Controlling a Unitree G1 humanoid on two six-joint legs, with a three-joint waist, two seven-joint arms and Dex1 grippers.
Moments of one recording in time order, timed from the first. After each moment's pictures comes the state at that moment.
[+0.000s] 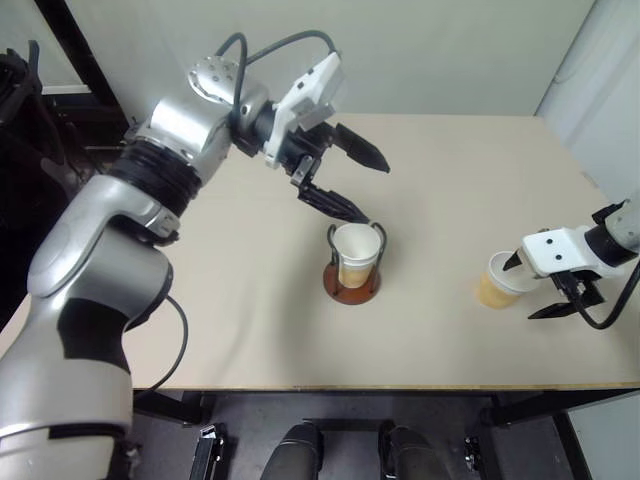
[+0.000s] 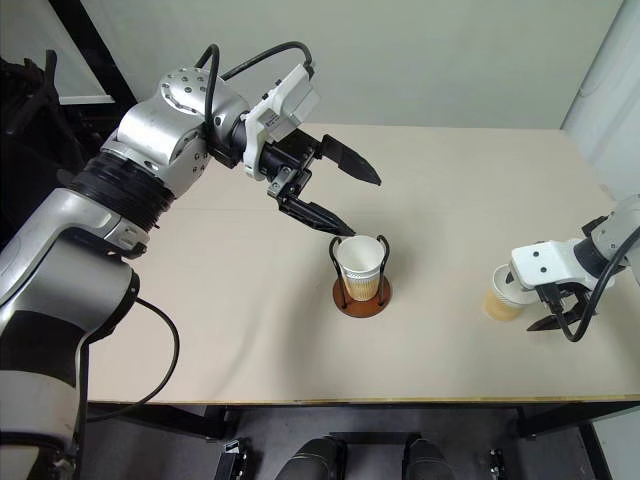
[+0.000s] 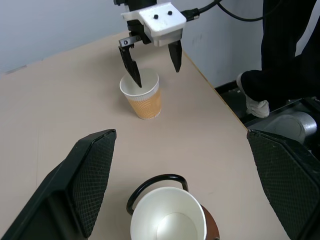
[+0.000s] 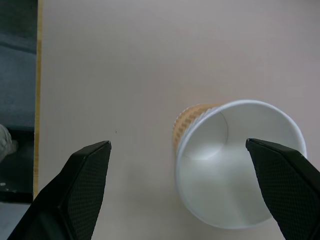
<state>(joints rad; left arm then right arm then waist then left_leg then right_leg) -1.57 0.68 -0.84 0.74 -0.83 0.06 -1.58 -0.76 -1.25 0.37 0.18 0.00 -0.03 1.61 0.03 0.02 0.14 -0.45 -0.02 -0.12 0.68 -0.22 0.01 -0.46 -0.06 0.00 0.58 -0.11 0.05</state>
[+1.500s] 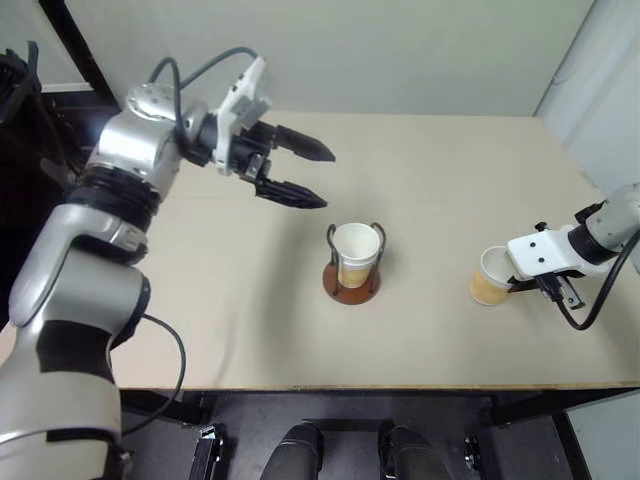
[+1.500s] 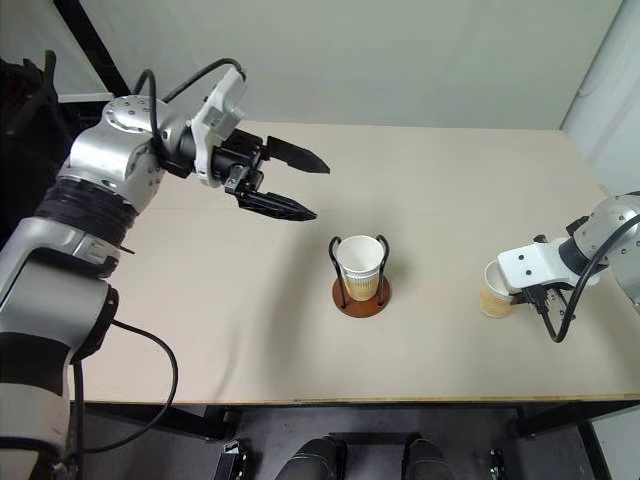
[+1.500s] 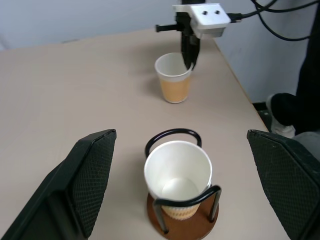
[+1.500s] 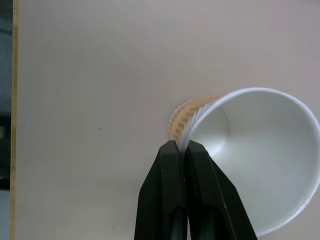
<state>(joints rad) -1.41 0.79 -0.61 0.81 -0.72 0.14 -1.58 -0.79 -1.18 0.37 0.19 -0.10 -0.05 1.61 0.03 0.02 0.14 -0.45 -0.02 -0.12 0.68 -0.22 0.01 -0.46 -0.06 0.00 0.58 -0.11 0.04</state>
